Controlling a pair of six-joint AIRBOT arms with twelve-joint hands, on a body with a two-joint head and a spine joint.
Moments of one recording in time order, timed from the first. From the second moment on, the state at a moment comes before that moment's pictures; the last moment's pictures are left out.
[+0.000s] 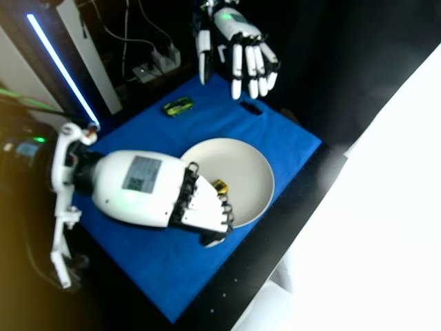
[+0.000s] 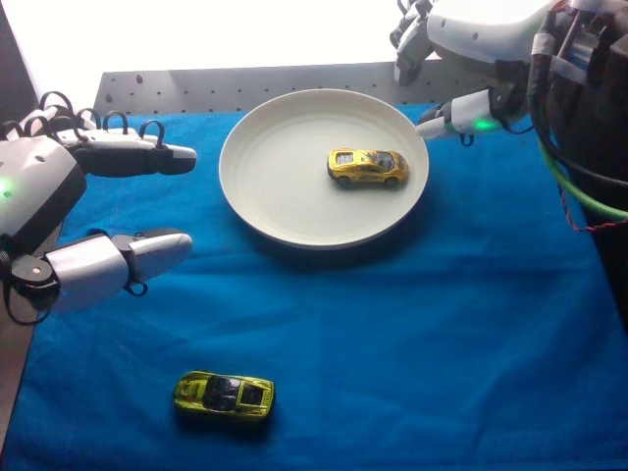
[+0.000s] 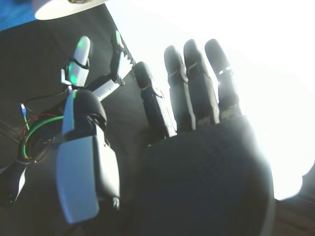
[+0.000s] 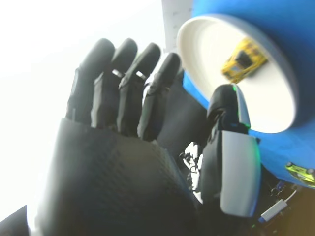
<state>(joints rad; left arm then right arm) 1.06 -0.86 0.84 -0.44 -1.17 1.20 -0.43 -1.23 1.37 0.07 0.27 -1.29</state>
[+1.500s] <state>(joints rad) 1.05 -0.87 0.85 -0.45 -1.17 1.20 -0.43 -1.30 1.38 0.00 0.25 -1.29</state>
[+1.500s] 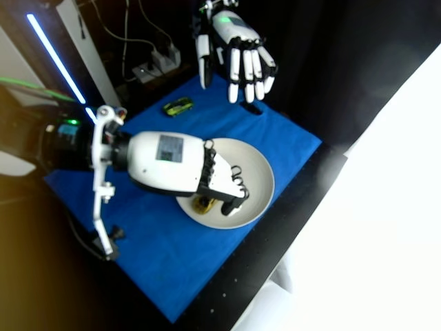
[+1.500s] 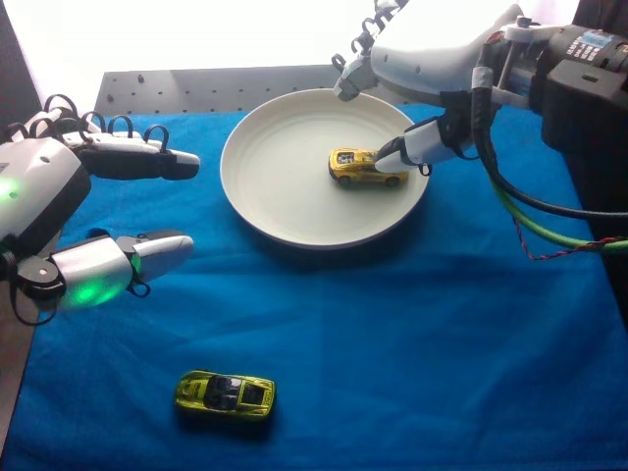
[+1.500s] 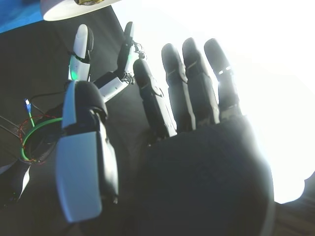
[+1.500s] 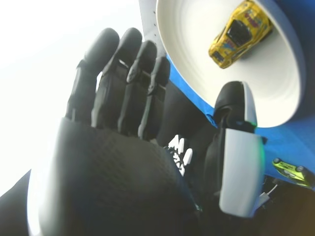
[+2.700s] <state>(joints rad) 1.05 -0.87 0.85 -0.45 -1.17 1.19 -0.45 -1.34 1.43 0.00 0.20 -1.29</state>
